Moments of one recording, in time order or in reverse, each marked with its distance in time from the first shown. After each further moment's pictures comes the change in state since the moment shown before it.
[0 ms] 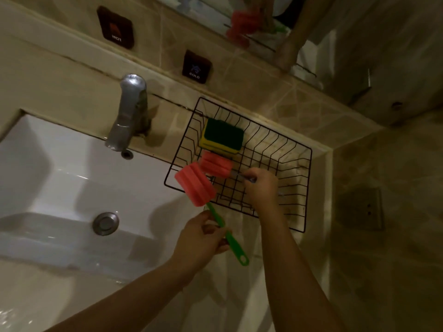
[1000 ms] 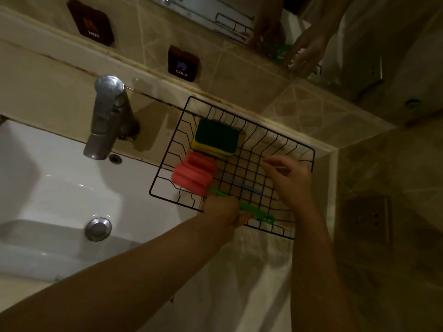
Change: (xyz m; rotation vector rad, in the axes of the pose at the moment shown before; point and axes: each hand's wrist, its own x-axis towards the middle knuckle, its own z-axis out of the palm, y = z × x) left_hand 0.079 0.055 0.076 -0.372 0.140 -0.404; right_hand 0.016 0.013 -0.075 0.384 -0.015 -0.118
